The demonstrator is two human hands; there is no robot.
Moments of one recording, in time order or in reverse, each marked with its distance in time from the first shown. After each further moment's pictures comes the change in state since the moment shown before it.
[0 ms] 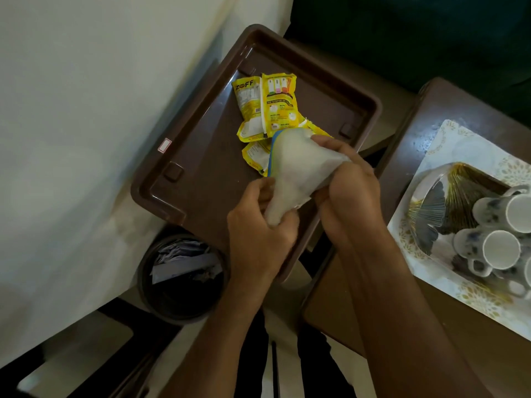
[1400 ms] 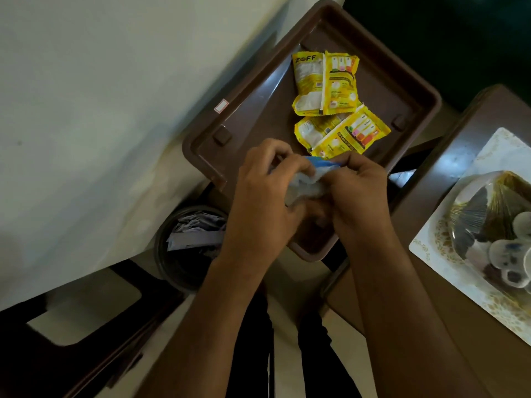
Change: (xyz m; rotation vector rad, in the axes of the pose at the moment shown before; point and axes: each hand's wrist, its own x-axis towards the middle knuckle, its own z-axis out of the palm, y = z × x) left_hand -0.002 -0.025 -0.066 0.445 0.009 0.444; right_hand -0.037 0.044 0.032 -0.375 -0.032 0.017
